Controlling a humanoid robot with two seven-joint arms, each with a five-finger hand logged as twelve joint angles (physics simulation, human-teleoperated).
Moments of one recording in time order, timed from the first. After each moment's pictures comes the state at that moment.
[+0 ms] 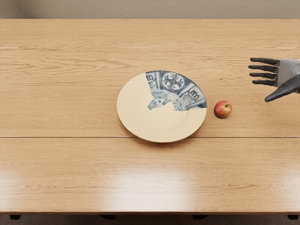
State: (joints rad) left arm -0.06 0.00 0.01 -0.14 0.07 0.04 0.15; right arm 0.97 -0.99 0.31 1.06 0.02 0.61 -0.18
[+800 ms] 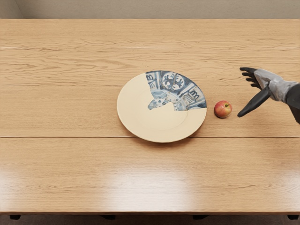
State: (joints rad) left arm -0.06 0.00 0.01 -0.14 0.07 0.04 0.15; right arm 0.97 -0.90 0.22 1.47 -0.55 -0.22 -0.28
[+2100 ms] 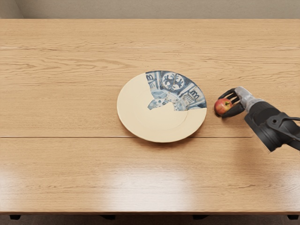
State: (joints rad) left arm -0.06 0.00 0.01 -0.14 0.07 0.04 0.15; right arm 0.98 -0.63 0.07 1.39 -0.70 -0.54 -0.48
